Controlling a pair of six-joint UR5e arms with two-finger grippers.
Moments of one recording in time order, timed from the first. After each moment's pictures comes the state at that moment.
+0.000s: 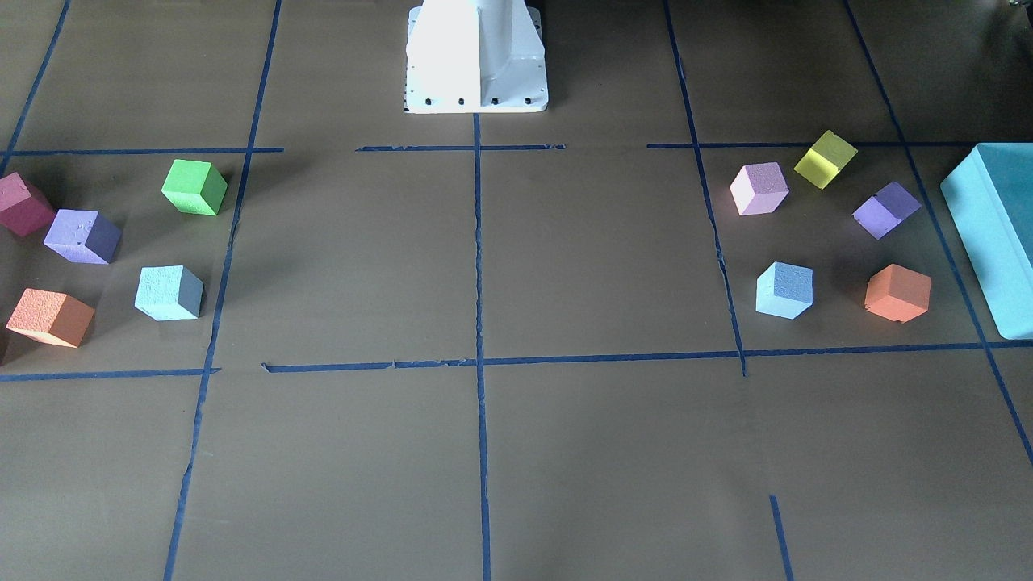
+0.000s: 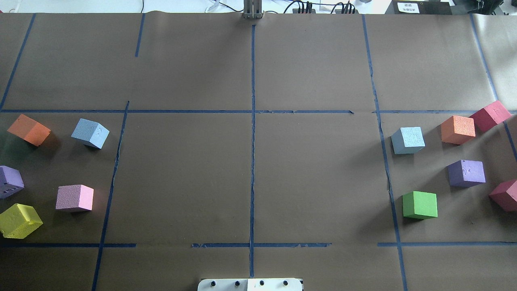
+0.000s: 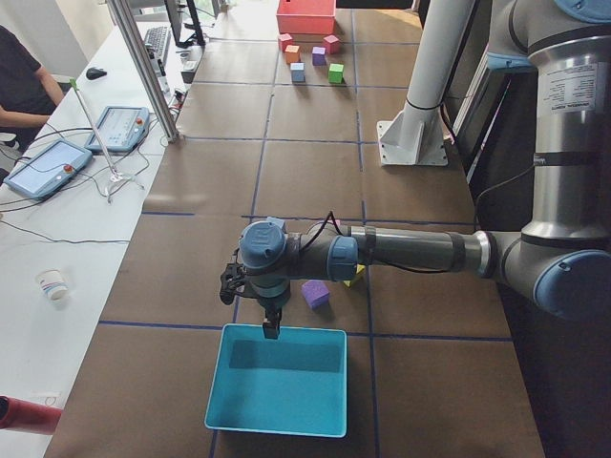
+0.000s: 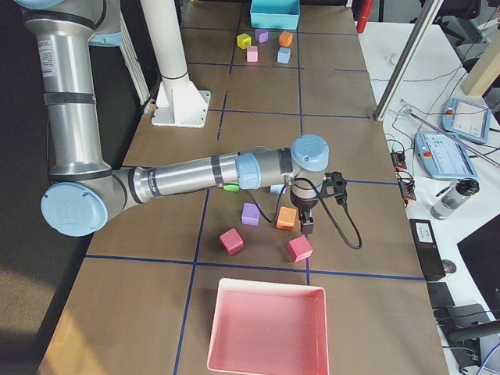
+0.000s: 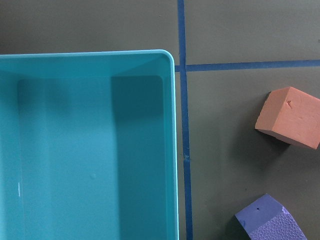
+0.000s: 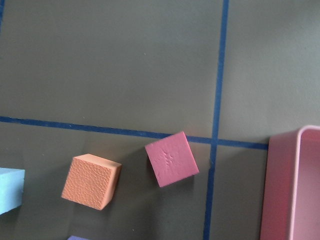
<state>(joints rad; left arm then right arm) -1.56 -1.49 -1.69 -1.54 -2.36 0.04 1.49 -1.48 1.74 -1.61 2.38 0.08</state>
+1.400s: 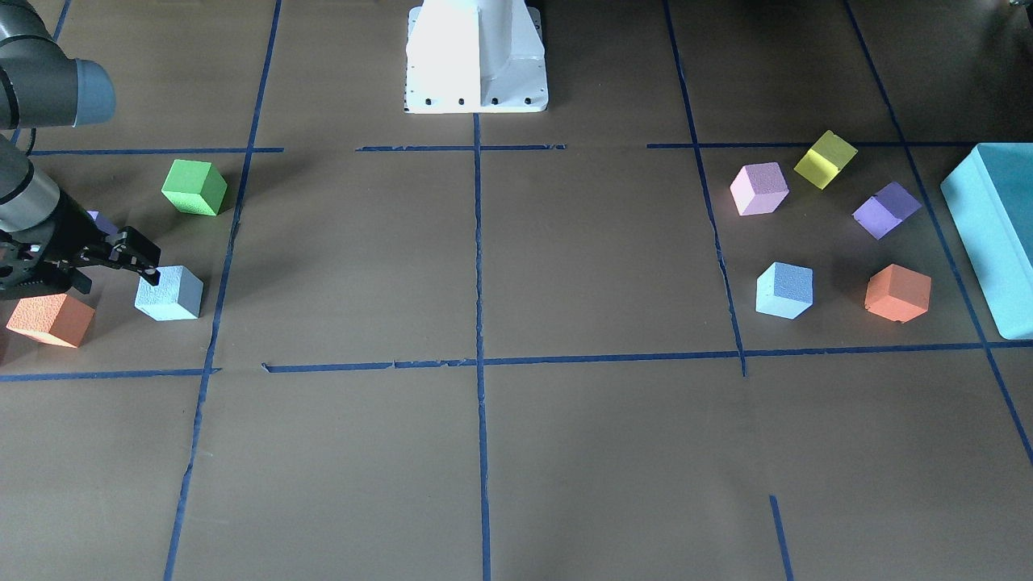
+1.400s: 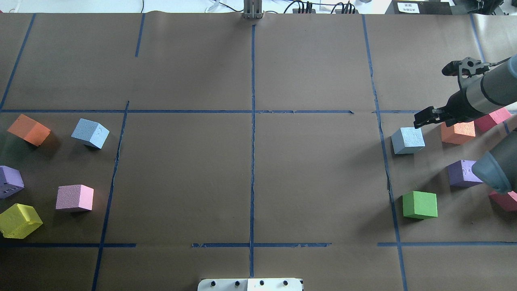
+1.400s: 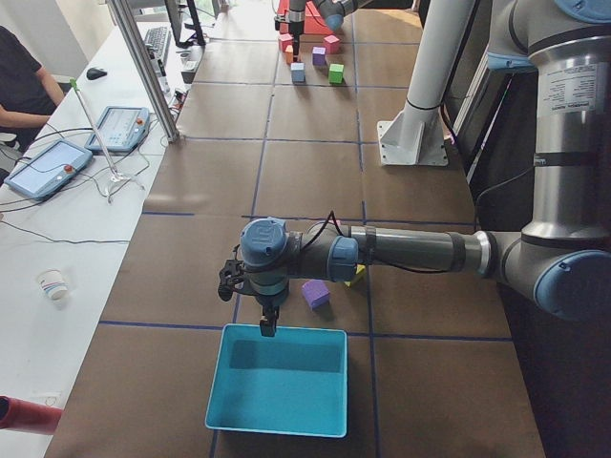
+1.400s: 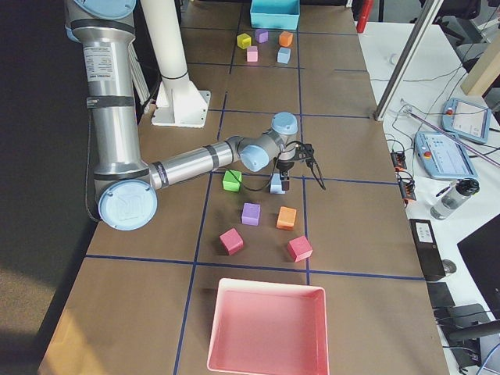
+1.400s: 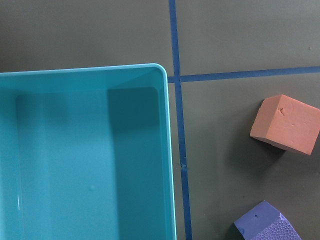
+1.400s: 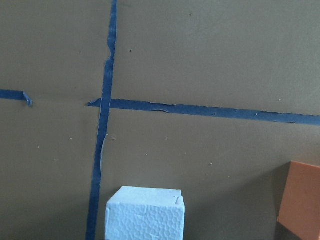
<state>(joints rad) -1.56 -1.49 -1.69 -1.57 -2.36 0.04 0.95 -1.49 1.76 -1.23 2.14 0.76</state>
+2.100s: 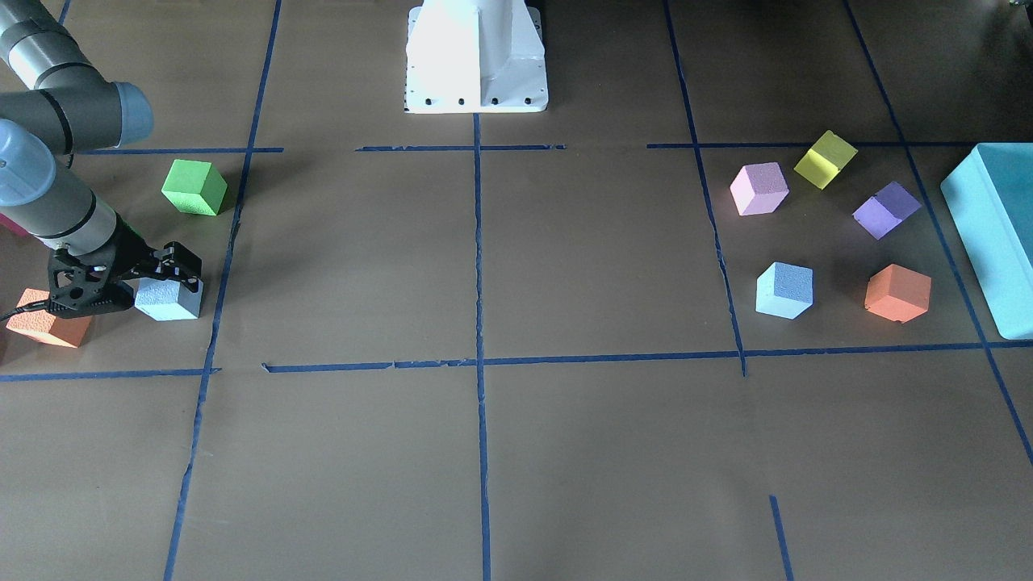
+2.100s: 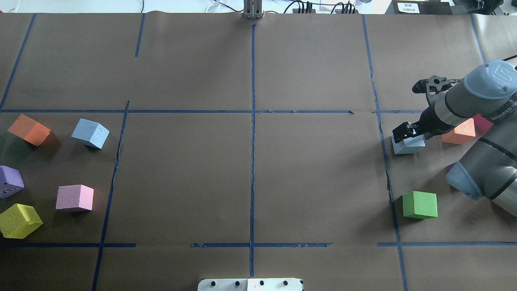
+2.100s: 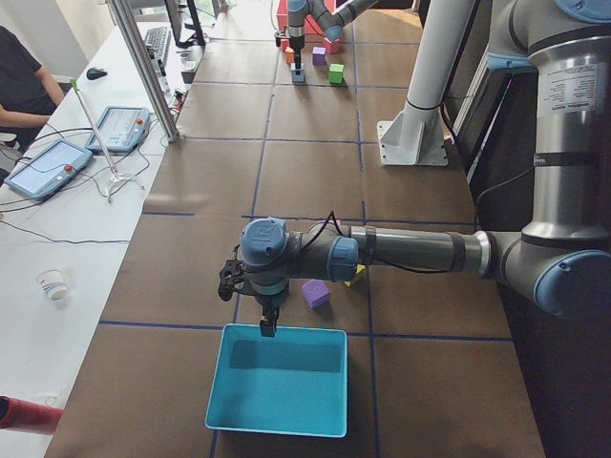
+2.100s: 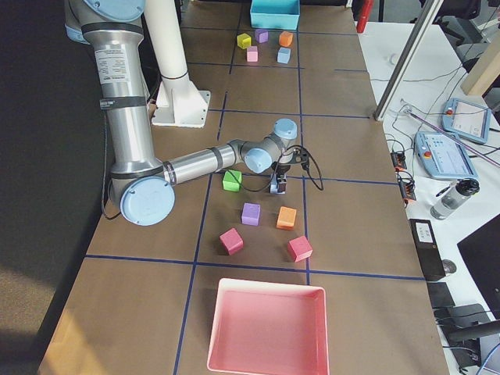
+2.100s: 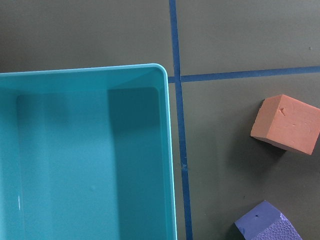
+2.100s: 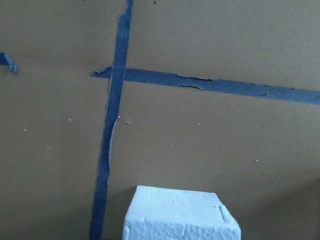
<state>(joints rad) -1.56 -1.49 -1.69 -1.57 -2.36 0.04 0.87 -1.43 1.65 -1.22 2.13 0.75</state>
